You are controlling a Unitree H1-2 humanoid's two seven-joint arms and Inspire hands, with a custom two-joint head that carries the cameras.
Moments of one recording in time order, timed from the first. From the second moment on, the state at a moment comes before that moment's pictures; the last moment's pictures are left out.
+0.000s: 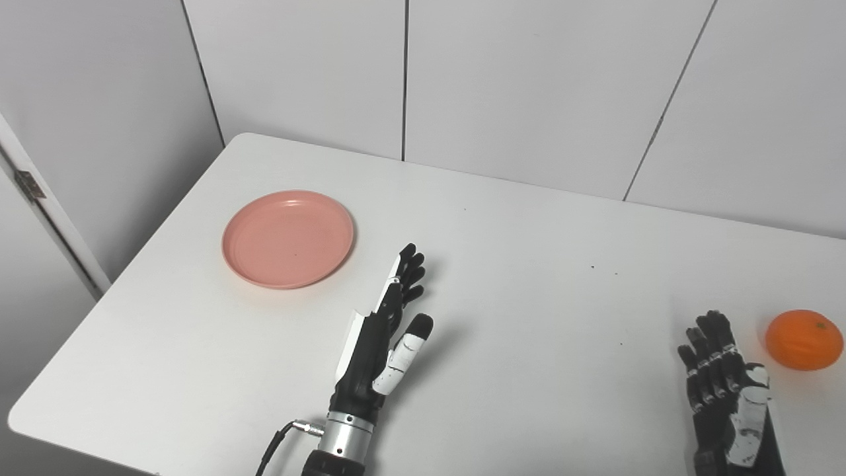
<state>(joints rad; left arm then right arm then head) 0.17 -0.08 -0.15 -0.14 0.22 -0.29 0.08 0.08 -0.07 -0.04 -0.09 0.29 -0.11 0.14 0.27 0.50</state>
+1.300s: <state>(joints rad) -0.12 0.05 0.08 -0.47 -0.27 0.35 0.00 0.07 -0.06 -0.04 -0.07 0.25 -0.15 0.15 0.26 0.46</state>
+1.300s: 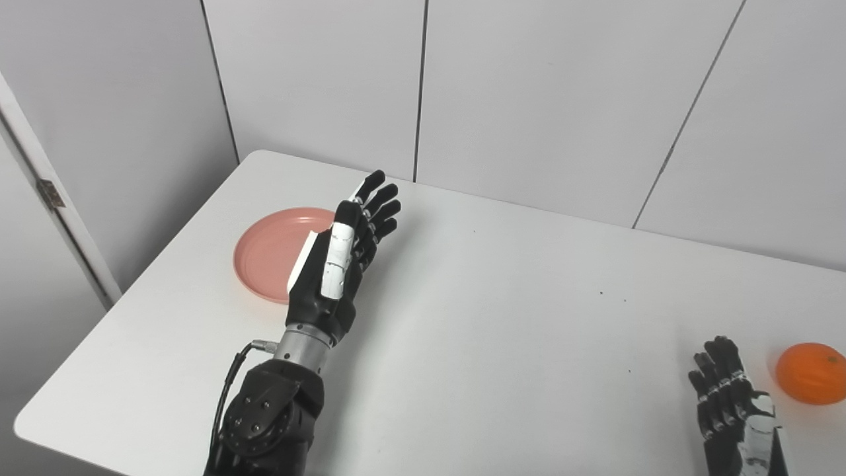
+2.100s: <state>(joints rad) -0.37 0.36 0.30 -0.15 -0.37 0.35 -0.11 0.07 -0.06 -0.04 -0.07 0.25 -0.17 0.15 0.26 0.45</state>
